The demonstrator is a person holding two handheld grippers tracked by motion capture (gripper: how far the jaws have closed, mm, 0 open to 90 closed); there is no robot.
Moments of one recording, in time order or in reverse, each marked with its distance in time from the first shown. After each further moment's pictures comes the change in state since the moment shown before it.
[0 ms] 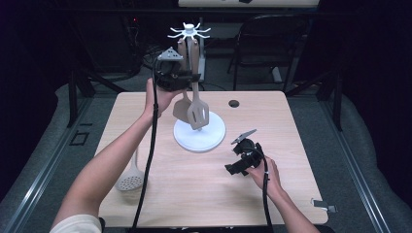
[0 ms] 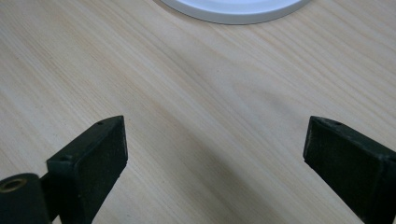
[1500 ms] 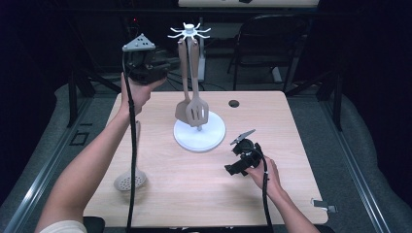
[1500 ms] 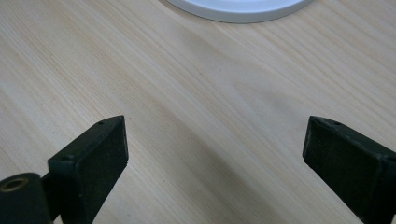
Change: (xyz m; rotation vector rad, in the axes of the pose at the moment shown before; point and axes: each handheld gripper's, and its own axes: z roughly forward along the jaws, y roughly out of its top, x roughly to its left) left arm 0.009 0.018 -0.071 -0.124 0.039 0.004; right arm 0.001 0.001 0.001 0.013 0.003 -0.015
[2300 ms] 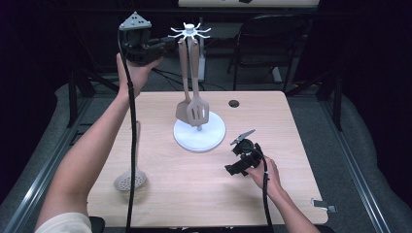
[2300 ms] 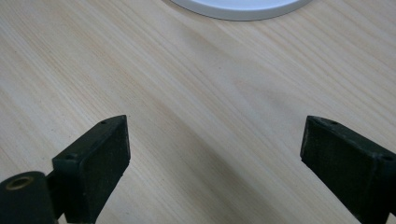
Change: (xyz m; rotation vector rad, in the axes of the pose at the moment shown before) left arm 0.018 0.033 0.004 -0.034 0.126 0.019; right arm -0.001 -0.001 0.000 0.018 -0.004 -0.003
